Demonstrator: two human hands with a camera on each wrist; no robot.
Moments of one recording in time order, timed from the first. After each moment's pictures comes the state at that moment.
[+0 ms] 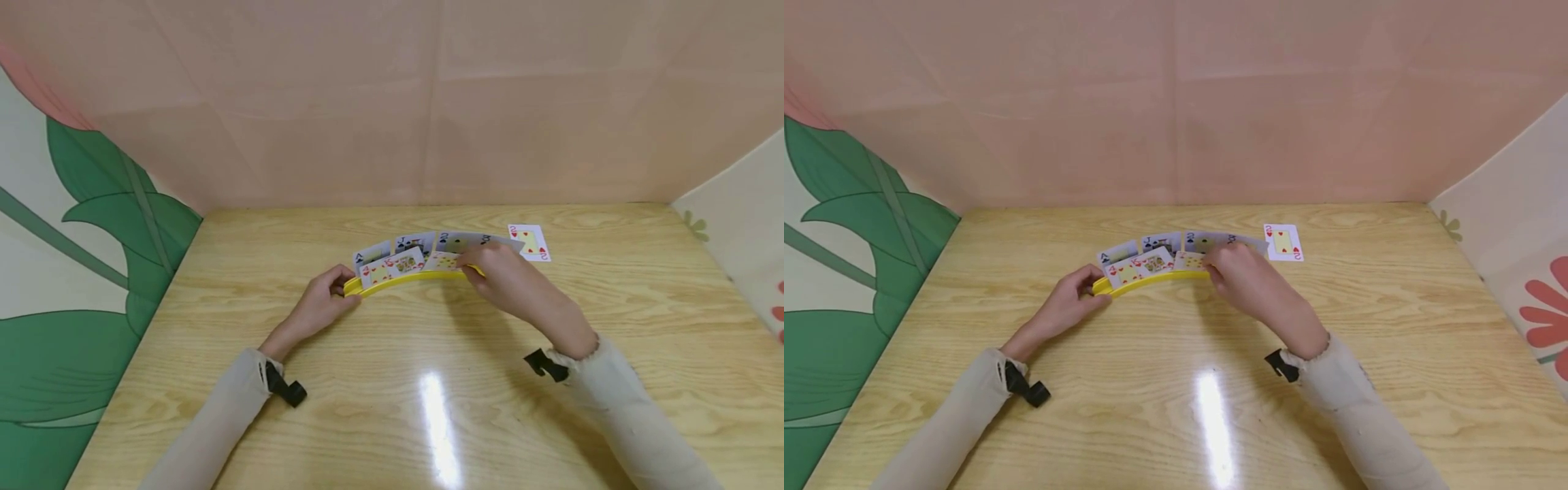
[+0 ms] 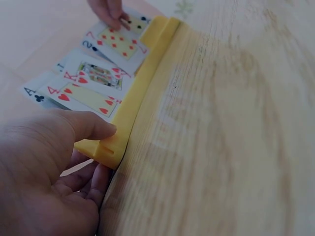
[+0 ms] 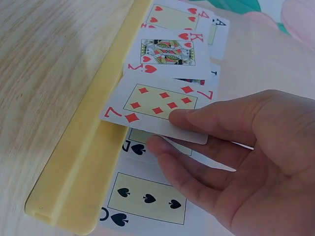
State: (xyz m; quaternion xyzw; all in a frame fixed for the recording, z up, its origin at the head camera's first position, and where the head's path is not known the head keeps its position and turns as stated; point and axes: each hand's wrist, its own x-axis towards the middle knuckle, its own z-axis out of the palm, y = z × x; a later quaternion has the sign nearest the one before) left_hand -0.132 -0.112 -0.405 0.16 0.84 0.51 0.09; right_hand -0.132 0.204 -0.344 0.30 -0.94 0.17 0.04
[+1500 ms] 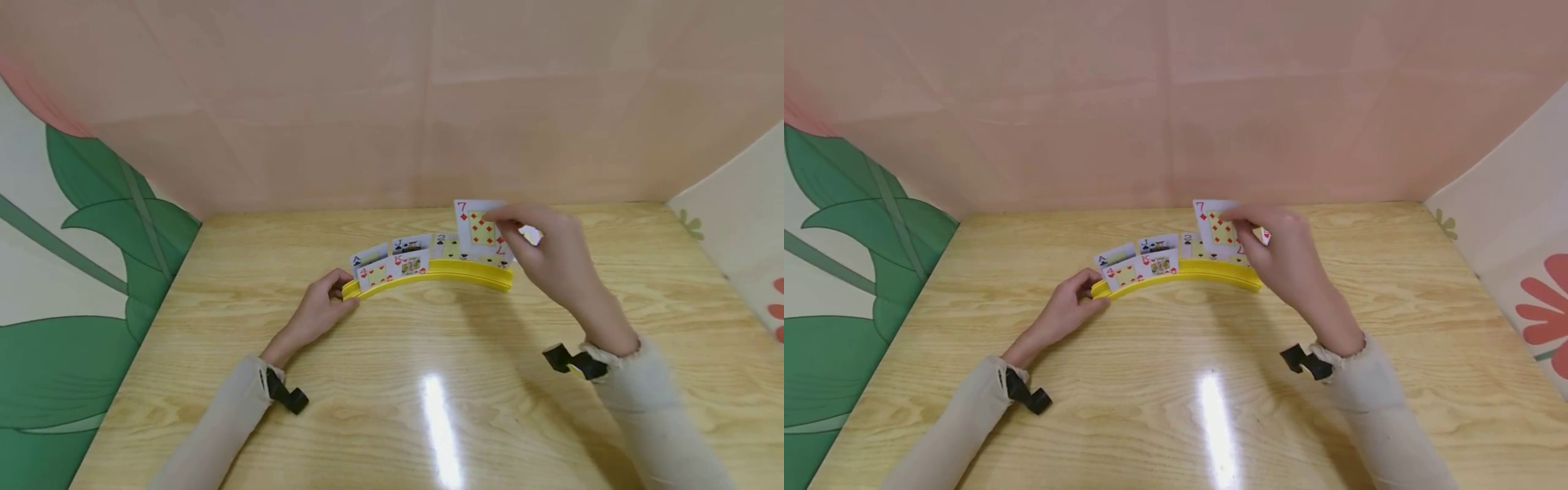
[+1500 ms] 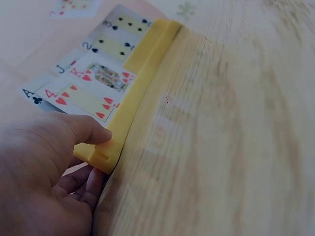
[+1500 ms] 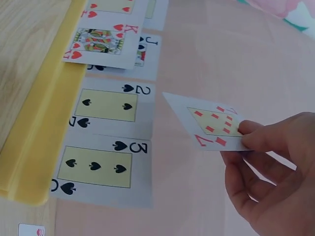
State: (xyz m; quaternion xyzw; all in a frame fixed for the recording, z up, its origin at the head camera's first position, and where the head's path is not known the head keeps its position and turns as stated) left_hand -0.150 -0.124 -0.455 0.15 0.84 0.51 0.07; right_hand -0.123 0.224 -0.303 0.25 -0.86 0.34 0.28
